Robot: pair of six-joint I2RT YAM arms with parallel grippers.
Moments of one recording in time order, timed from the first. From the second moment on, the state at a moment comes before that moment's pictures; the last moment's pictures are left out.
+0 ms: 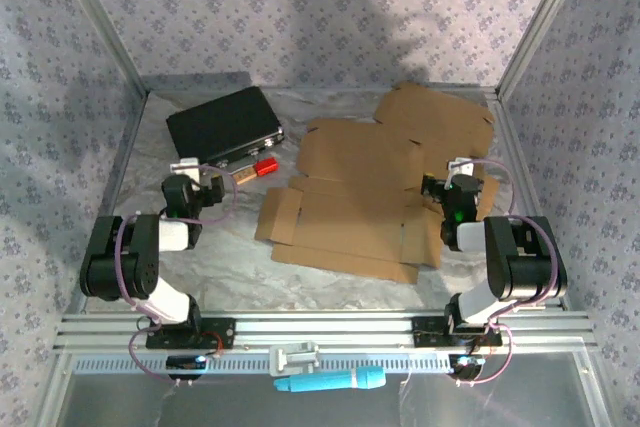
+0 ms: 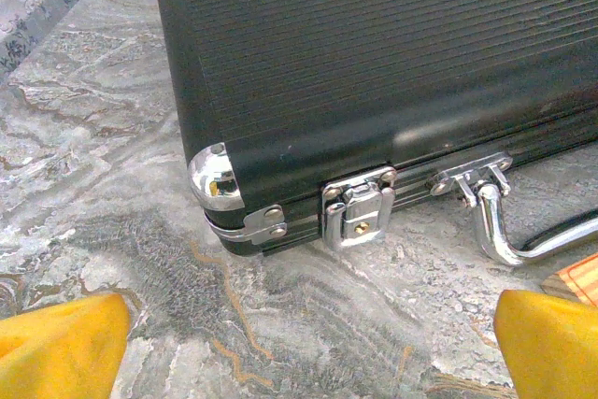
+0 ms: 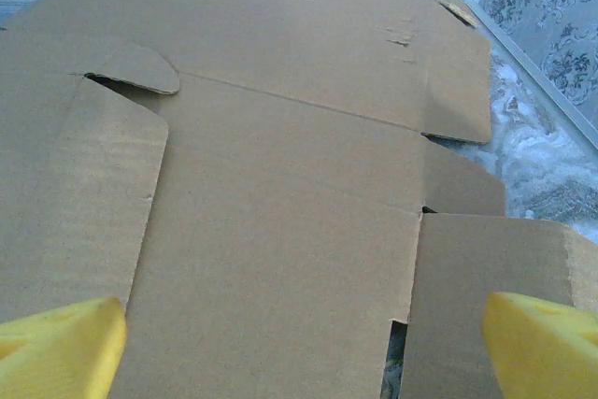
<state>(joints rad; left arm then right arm) 0.01 1.54 0.39 0.70 -0.12 -0.03 -0.01 1.52 0.37 0.73 0.18 0.01</state>
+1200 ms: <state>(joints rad) -0.19 1.13 0.49 0.45 -0.43 -0.06 0.12 1.02 0.55 0.33 0.48 0.07</state>
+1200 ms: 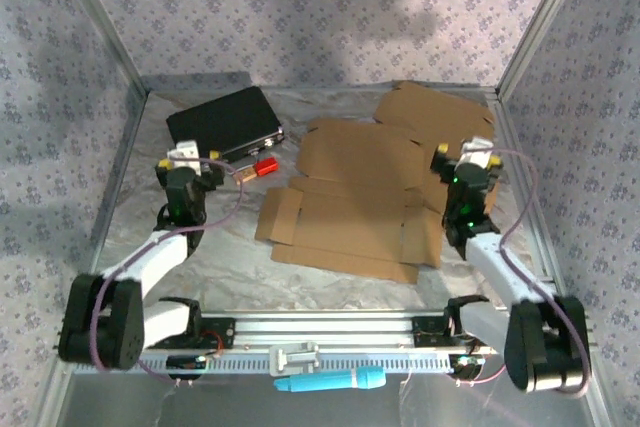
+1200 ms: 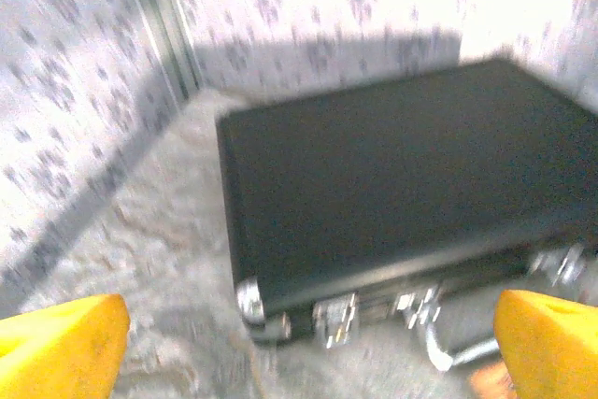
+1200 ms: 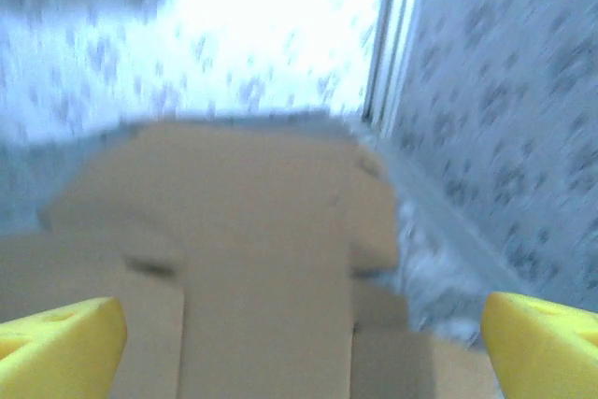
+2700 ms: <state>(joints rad) -0.59 1.72 1.04 -0.58 0.12 -0.87 0.03 0.37 0.17 -0.67 -0.37 1.35</state>
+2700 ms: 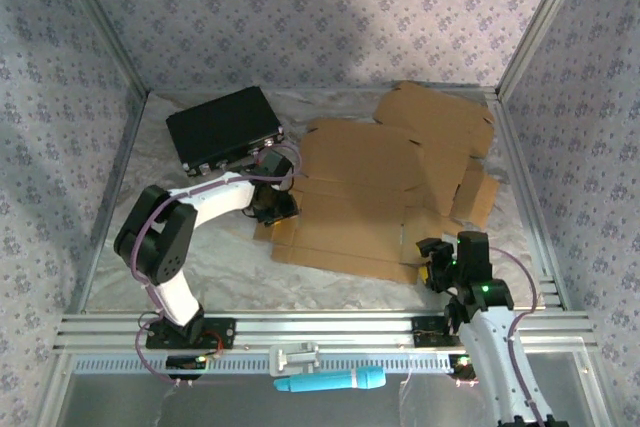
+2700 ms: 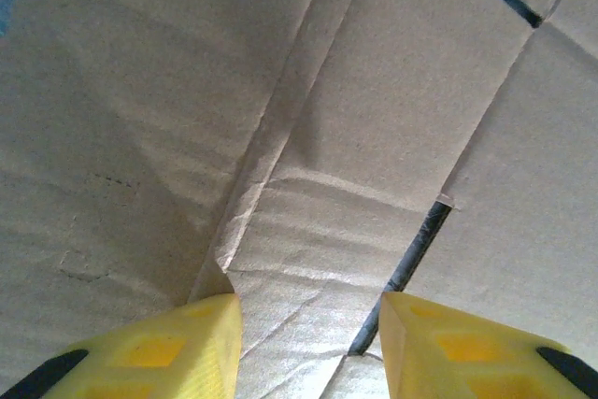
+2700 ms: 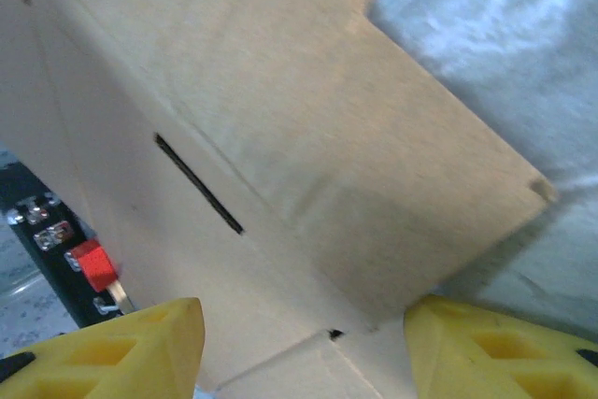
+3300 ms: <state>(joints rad) -0.58 1.75 1.04 -0.58 0.12 -0.84 0.04 0.22 0.15 -0.63 -0.25 1.42</state>
